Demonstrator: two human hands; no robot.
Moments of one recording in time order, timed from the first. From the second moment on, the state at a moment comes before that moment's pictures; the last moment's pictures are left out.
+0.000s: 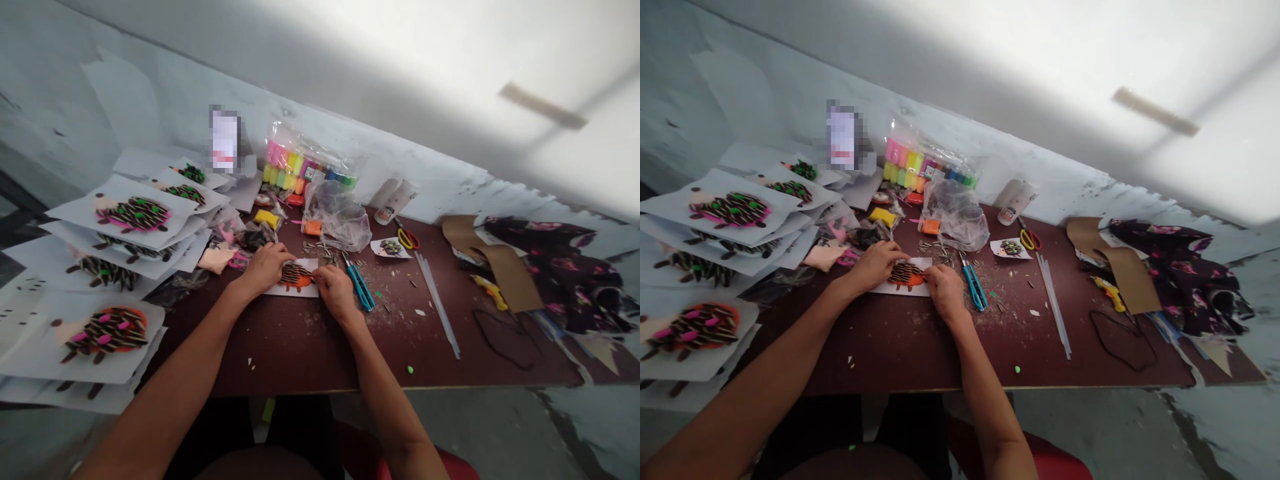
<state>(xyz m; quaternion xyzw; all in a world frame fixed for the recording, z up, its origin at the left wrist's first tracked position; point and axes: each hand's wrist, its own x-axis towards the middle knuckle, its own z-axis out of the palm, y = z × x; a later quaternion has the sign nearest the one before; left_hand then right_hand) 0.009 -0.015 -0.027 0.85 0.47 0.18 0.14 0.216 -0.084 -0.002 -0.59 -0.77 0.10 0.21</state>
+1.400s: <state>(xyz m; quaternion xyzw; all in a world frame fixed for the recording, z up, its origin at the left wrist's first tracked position) 0.011 -0.018 -0.018 0.85 0.48 0.17 0.15 0.232 -0.045 0.004 -0.69 -0.71 0.03 0.13</state>
